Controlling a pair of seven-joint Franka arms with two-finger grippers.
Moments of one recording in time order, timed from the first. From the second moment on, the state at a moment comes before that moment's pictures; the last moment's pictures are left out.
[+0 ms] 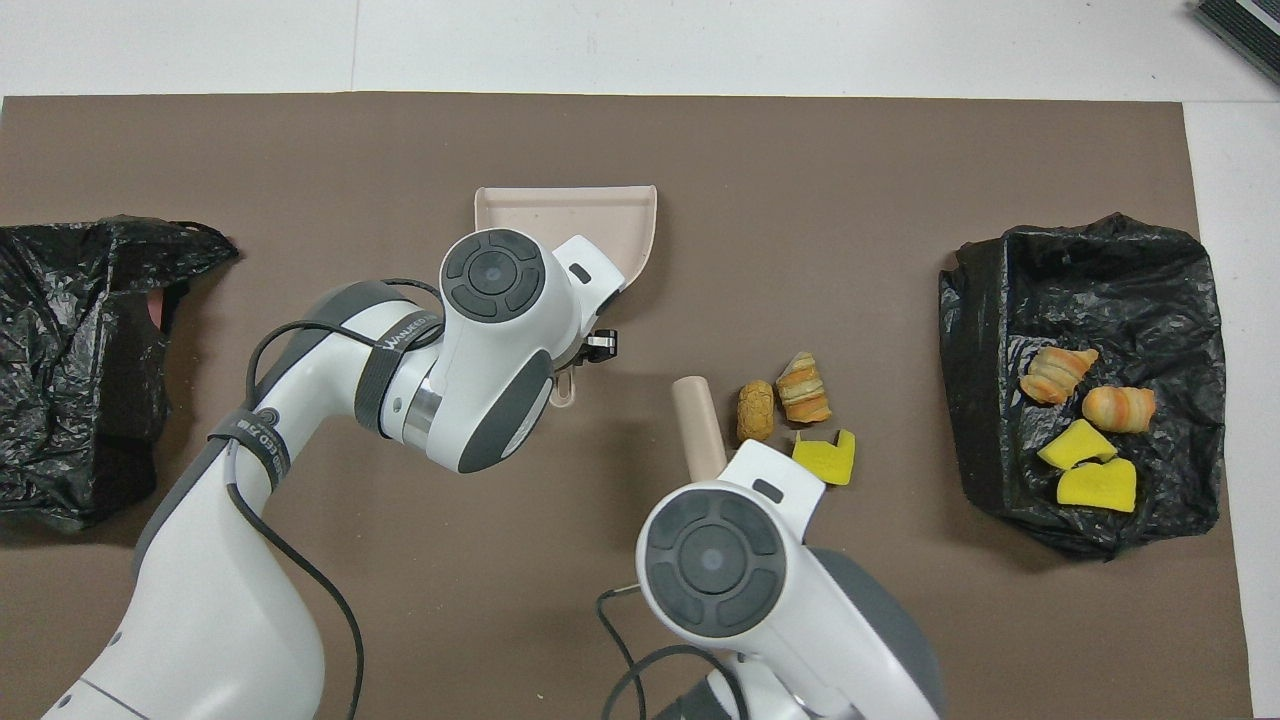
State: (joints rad) left arm -0.50 0.40 -0.08 -1.72 -0.01 2.16 -0.49; right arm 0.16 -0.10 0.51 -2.02 0.01 1.71 0.50
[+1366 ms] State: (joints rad) left arm -0.27 0.16 -0.01 -1.71 0.02 1.84 0.57; right arm 0.13 -0.12 0.18 -2.36 -0.13 1.97 0.23
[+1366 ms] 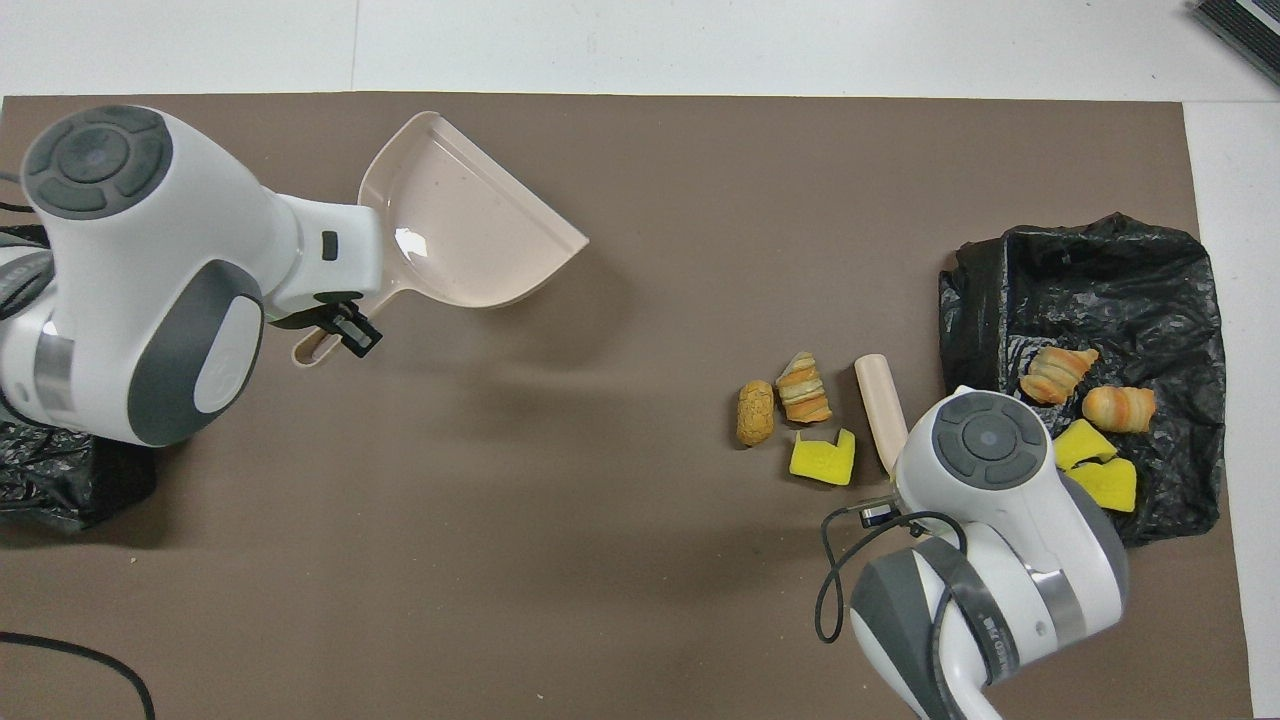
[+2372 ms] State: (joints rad) left arm -0.48 0.07 -0.04 -2.02 0.16 1.91 0.95; right arm 0.17 -0.04 0.34 -2.36 0.11 2.11 0.39
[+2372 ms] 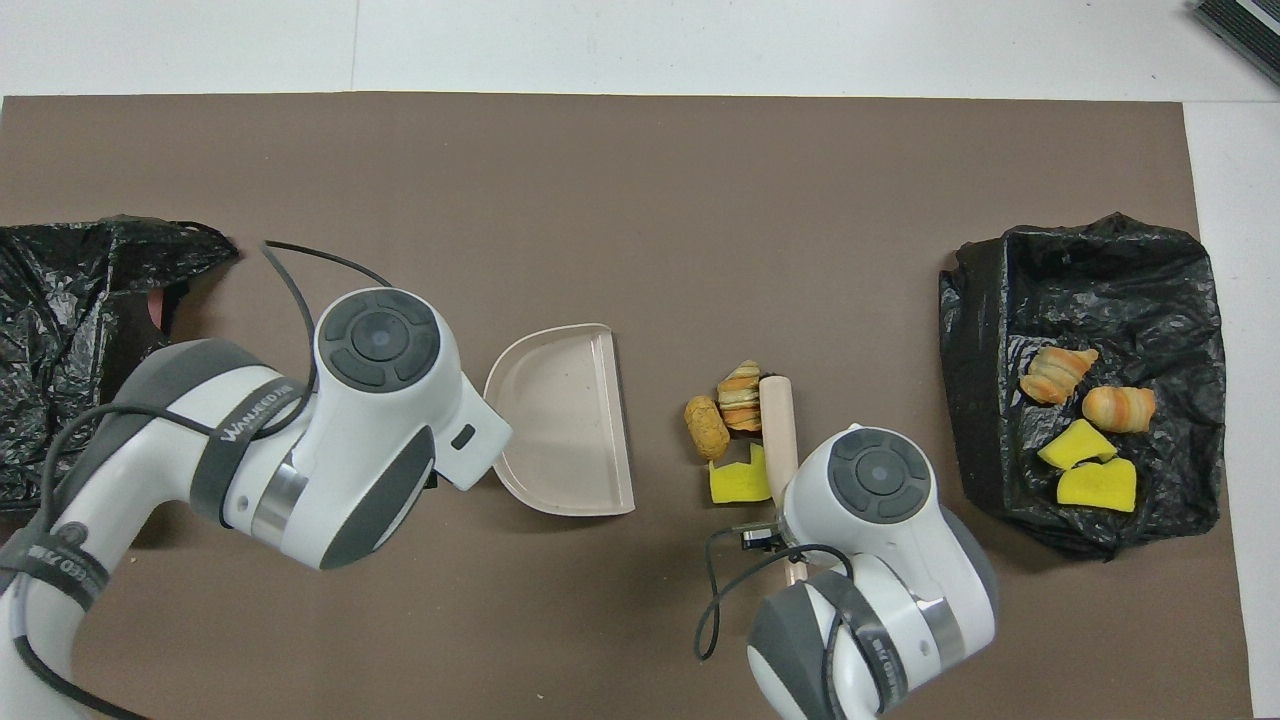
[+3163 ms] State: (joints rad) left arm -0.56 0.04 -0.03 -2.17 0.18 2.10 0.82; right arm 0.18 0.05 0.54 -2.18 0.41 2.11 0.43
